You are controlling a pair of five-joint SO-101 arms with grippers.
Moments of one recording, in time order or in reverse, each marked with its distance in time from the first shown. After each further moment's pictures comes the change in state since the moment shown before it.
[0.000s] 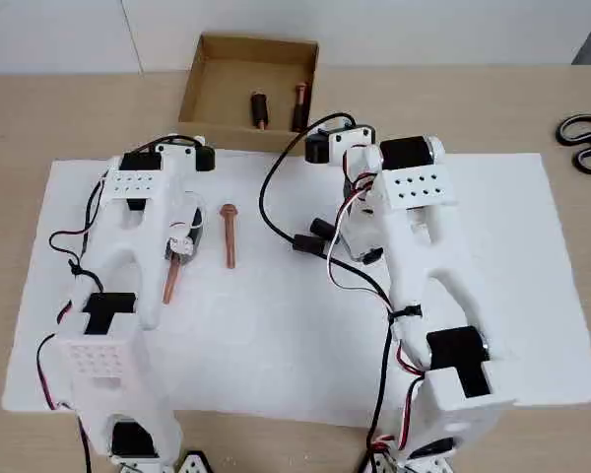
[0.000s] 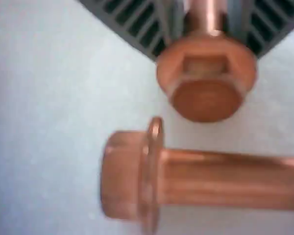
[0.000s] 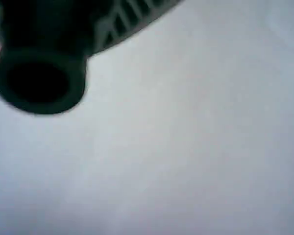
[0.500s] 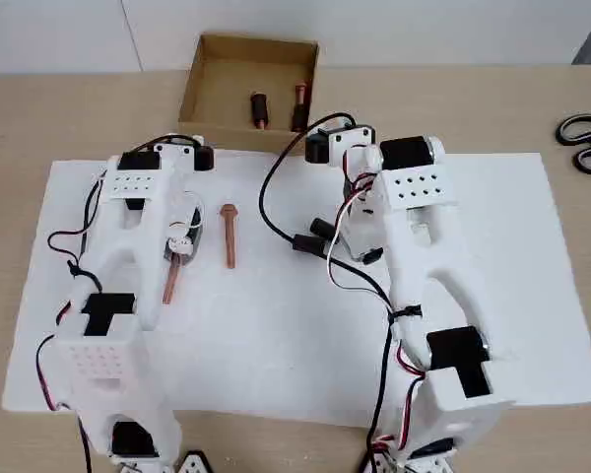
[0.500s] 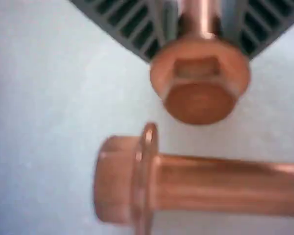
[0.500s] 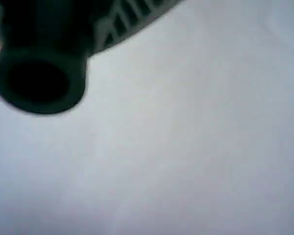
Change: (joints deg) left arm -0.3 -1.0 0.1 0.1 0.0; right arm 0.0 0.0 0.0 0.0 0.0
